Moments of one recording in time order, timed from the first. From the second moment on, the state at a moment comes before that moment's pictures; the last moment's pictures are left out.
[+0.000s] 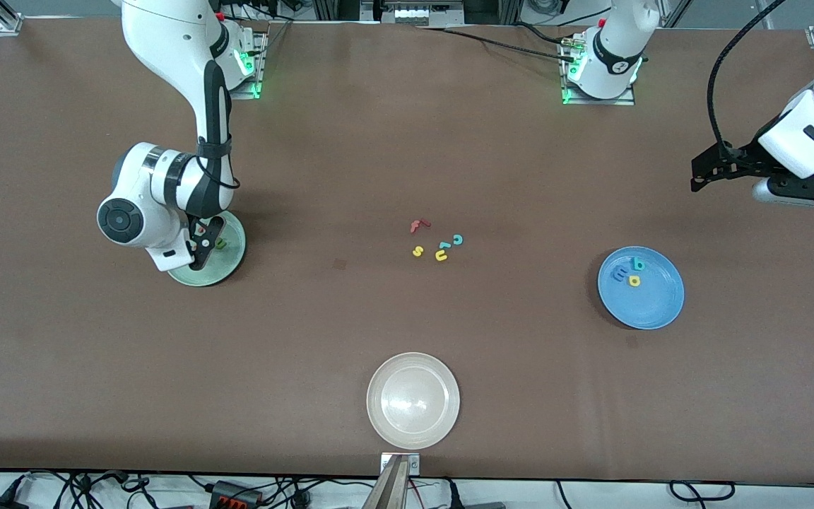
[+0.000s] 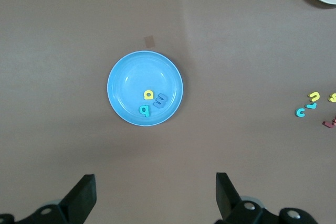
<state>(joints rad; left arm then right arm) -0.05 -0.01 0.00 -1.70 -0.01 1.67 0.05 1.06 0.69 -1.00 -2.05 0.50 2.04 -1.38</state>
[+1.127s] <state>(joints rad) -0.05 -0.01 0.00 -1.69 -0.01 1.67 0.05 0.69 0.55 -0.62 -1.72 0.51 1.99 -0.56</state>
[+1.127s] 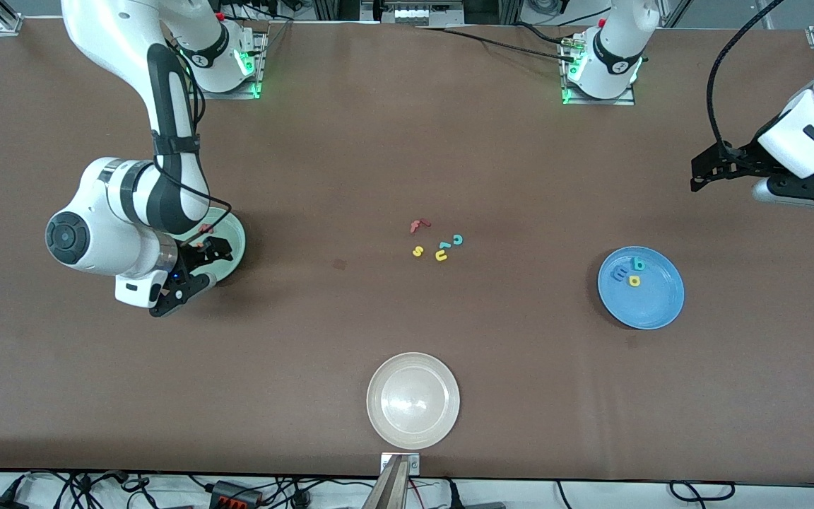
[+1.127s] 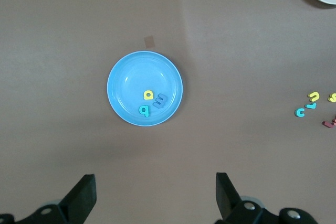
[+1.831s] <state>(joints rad) -0.05 -0.01 0.00 -1.69 -0.01 1.67 0.05 0.40 0.34 -0.36 -1.70 0.22 1.84 0.03</state>
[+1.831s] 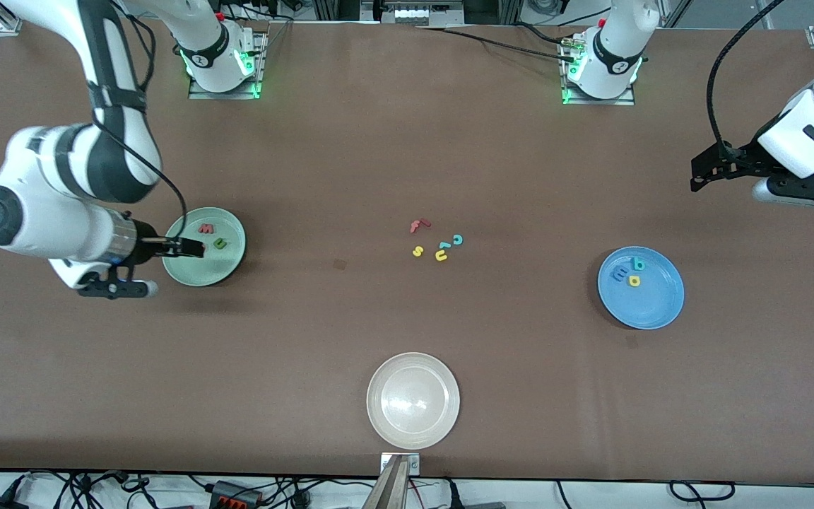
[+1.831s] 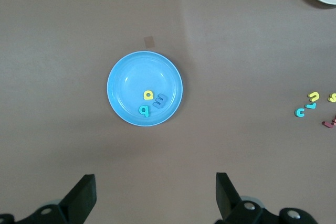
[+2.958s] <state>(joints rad) -0.05 -0.01 0.00 -1.69 -0.01 1.67 0.05 -0.06 0.14 -0.08 -1.53 0.03 1.71 0.00</state>
